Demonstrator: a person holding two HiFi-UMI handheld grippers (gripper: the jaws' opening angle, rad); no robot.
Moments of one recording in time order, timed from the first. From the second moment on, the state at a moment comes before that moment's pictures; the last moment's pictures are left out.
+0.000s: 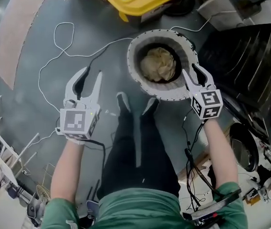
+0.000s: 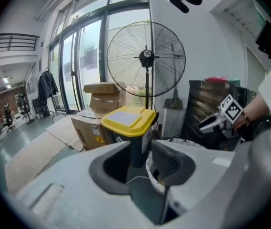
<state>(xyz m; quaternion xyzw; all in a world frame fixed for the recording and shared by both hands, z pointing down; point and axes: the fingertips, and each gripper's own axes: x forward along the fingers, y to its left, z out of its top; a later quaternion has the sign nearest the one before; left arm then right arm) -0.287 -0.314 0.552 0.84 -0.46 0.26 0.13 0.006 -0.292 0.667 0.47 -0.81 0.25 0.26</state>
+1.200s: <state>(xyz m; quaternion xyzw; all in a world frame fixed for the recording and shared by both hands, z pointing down) -0.324 -0.299 0.821 0.85 -0.41 0.30 0.16 -0.064 -0.254 1.109 0.19 -0.76 0.27 0.56</state>
